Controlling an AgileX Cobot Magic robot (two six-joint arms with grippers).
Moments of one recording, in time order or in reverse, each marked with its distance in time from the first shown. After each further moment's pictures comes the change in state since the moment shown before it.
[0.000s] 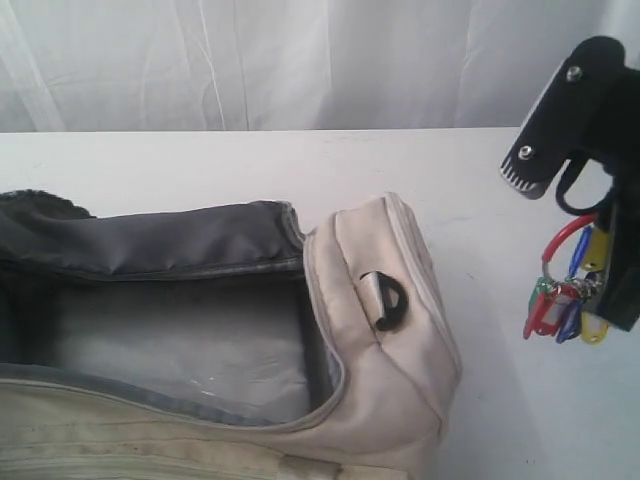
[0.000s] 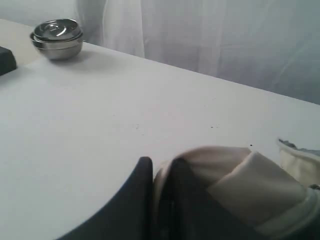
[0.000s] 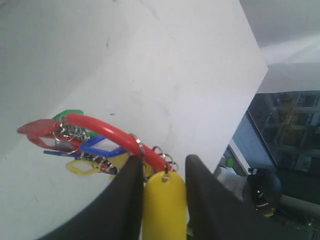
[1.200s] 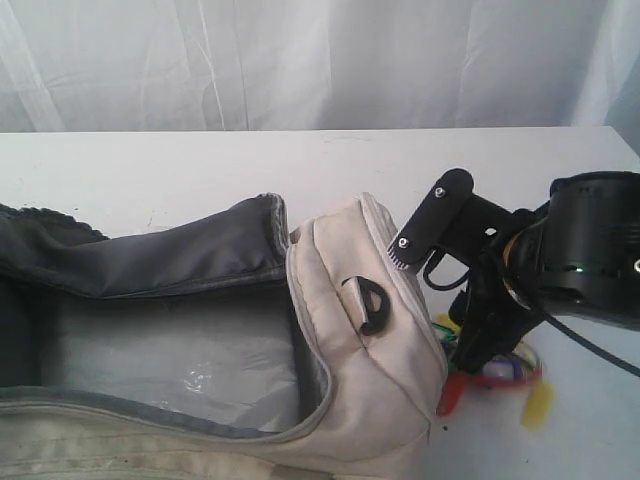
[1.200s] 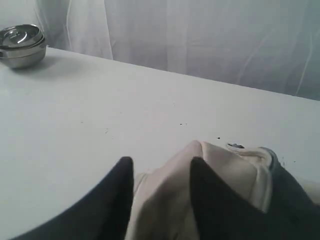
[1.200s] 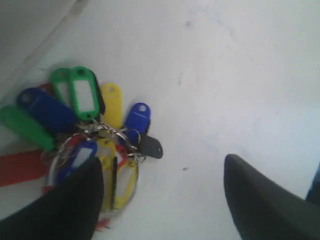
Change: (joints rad) left arm 0.002 0.000 -0.017 0.023 -0.126 0.050; right arm 0.000 0.329 0.167 -0.171 -0.374 0.441
